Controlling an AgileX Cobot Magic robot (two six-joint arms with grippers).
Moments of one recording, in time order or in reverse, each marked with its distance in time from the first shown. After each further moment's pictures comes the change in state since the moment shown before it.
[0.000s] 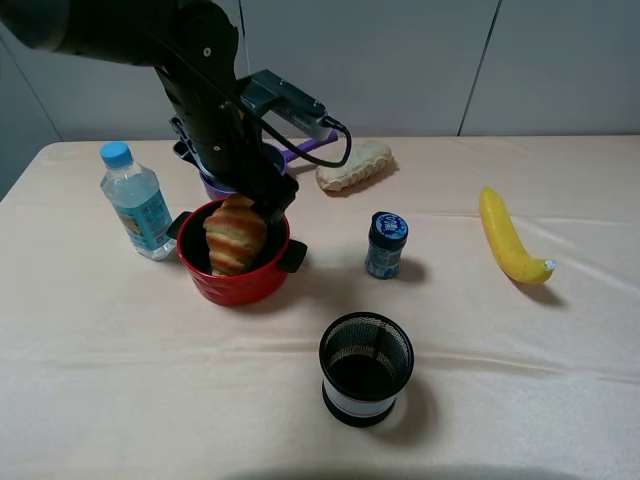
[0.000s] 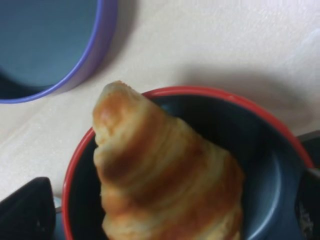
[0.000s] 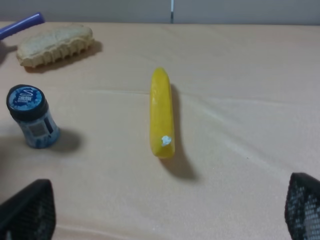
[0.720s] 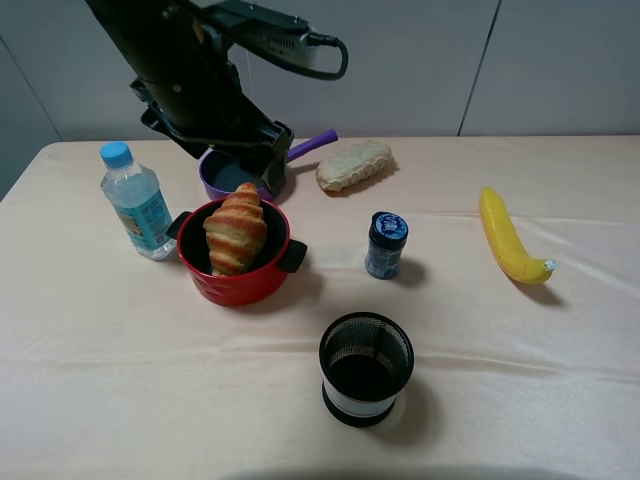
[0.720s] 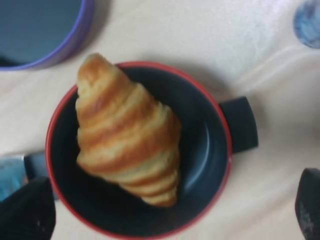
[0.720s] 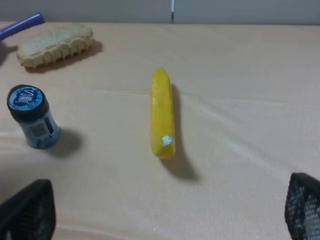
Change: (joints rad) left arm 0.001 -0.207 -0.008 -0.162 0.160 0.015; right arm 0.000 0.000 0.000 0.002 0.000 0.000
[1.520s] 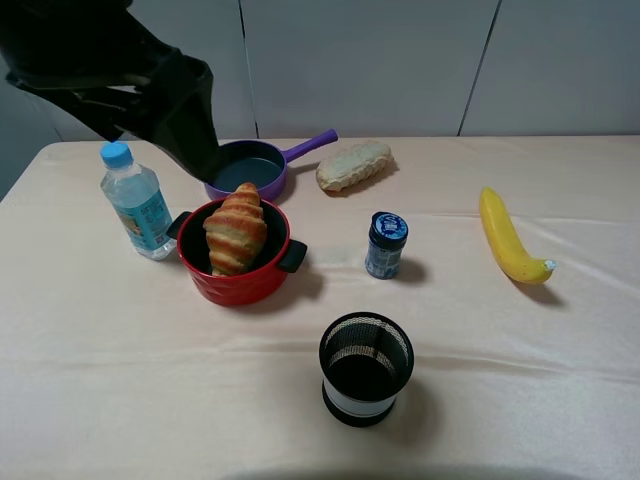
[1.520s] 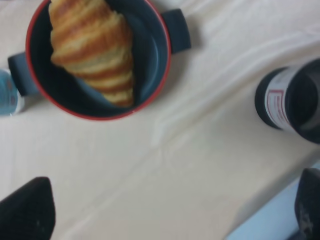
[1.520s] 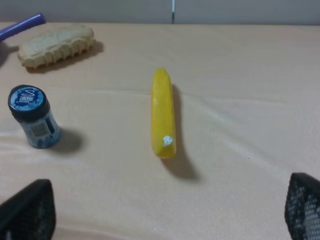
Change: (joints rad) left arm -0.032 -0.314 0.001 -0.099 0.319 0.000; right arm 0.000 0.000 0.000 0.002 0.000 0.000
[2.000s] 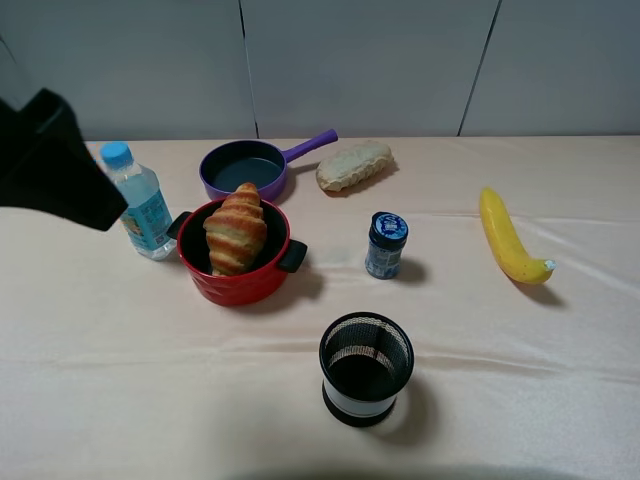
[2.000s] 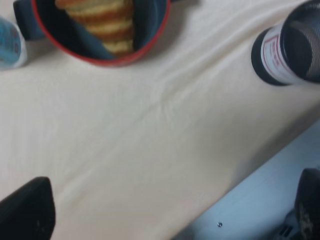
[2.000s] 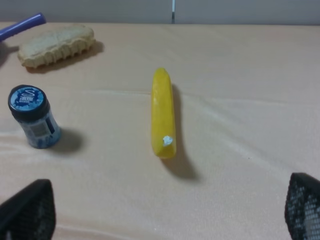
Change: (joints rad) left arm 0.000 -0.302 0.226 0.000 0.016 0.000; right arm 0.000 0.000 0.000 0.000 0.000 0.000
